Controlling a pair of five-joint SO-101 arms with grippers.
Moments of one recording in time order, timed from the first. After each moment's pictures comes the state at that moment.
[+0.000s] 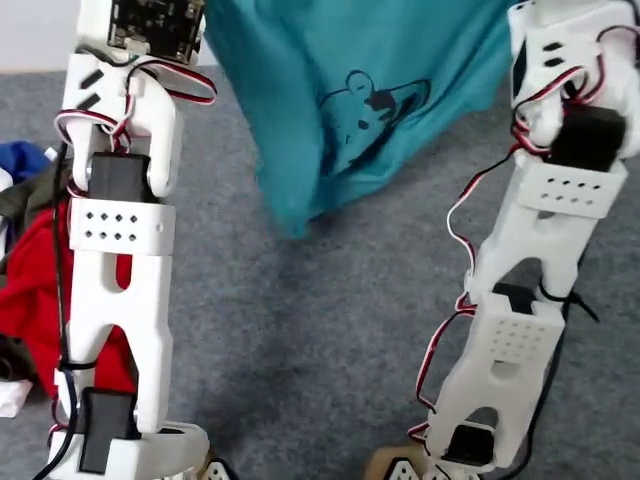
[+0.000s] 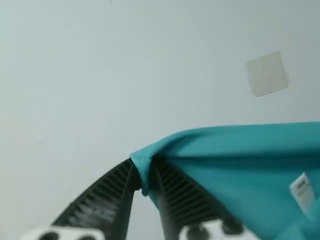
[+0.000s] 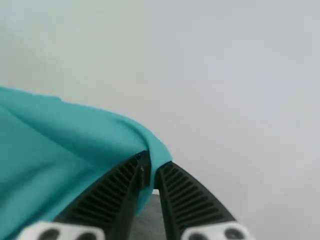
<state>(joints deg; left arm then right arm) 1.3 -6.9 -10.1 12.6 -17.6 7.7 36.5 -93.6 71.6 30.7</state>
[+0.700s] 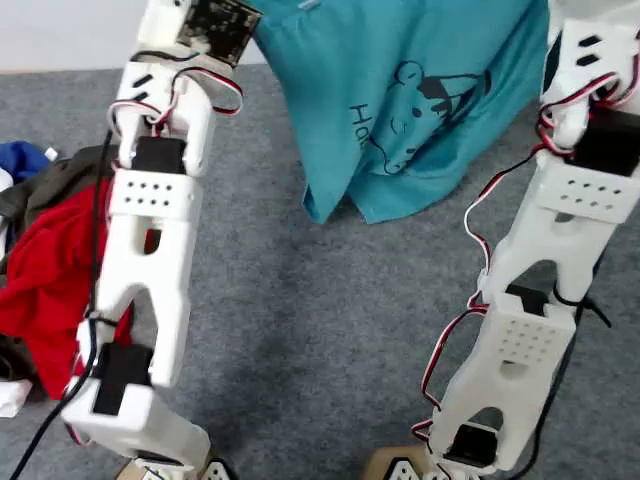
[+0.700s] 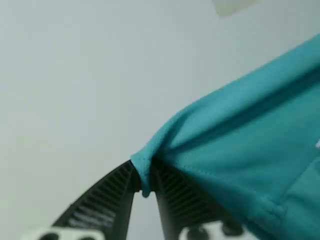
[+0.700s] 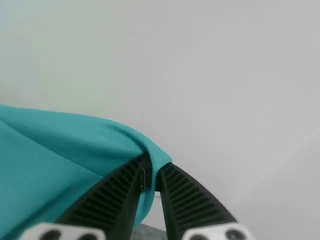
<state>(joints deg) 2.4 7.0 -10.1 10.2 -23.7 11.6 37.5 -93.6 62.2 36.6</state>
